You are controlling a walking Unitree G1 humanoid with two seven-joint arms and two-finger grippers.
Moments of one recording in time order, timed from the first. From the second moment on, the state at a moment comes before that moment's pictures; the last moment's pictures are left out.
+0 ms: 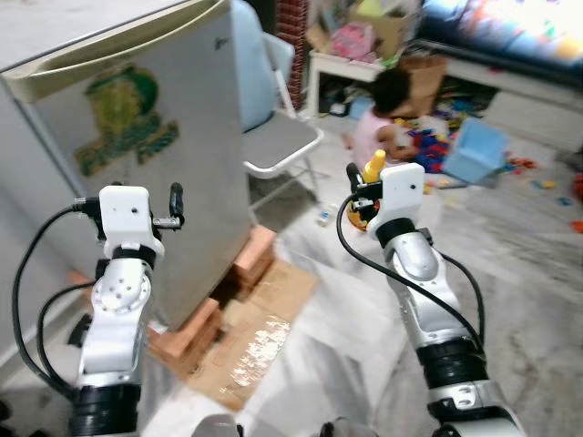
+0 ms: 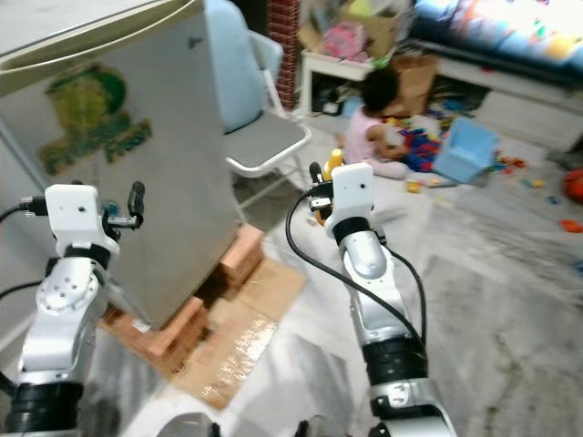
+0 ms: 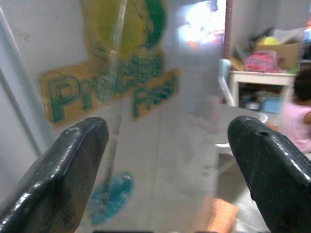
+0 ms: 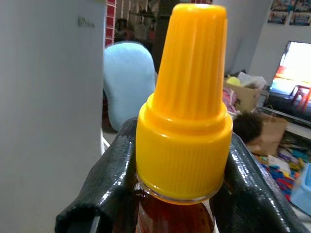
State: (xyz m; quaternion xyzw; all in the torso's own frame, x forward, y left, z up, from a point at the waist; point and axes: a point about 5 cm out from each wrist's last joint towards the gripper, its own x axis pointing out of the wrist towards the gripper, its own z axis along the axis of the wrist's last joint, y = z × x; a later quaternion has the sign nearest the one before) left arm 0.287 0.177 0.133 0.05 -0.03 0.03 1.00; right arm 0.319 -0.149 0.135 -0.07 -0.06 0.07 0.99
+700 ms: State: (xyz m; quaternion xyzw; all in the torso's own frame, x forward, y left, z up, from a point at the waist) left arm 0.275 0.171 0.120 0.04 -0.02 -0.04 1.00; right arm 0.312 -0.162 0.124 -0.09 -0.03 0.06 0.99
